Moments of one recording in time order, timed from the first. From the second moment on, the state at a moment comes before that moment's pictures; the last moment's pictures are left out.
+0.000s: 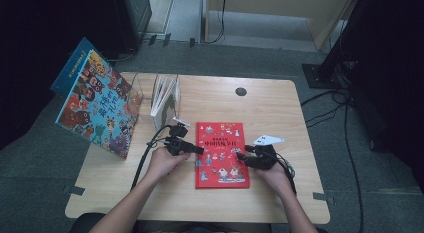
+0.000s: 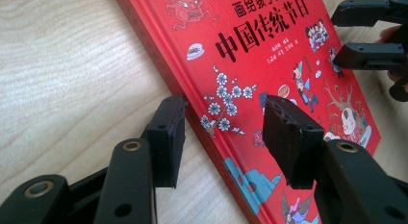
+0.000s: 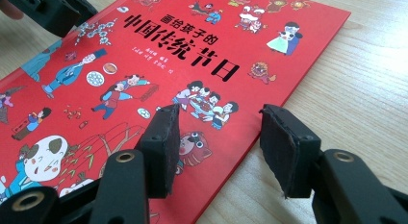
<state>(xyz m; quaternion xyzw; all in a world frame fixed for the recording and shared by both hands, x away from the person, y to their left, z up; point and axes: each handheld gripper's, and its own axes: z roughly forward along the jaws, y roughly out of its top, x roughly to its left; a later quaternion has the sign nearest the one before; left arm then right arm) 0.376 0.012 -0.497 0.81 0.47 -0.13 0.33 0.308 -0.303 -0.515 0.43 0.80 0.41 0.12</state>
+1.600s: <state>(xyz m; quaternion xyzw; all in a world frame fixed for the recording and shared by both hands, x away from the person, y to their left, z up) 0.359 0.018 -0.497 0.82 0.45 -0.11 0.34 0.351 -0.321 -0.494 0.60 0.71 0.34 -0.08</state>
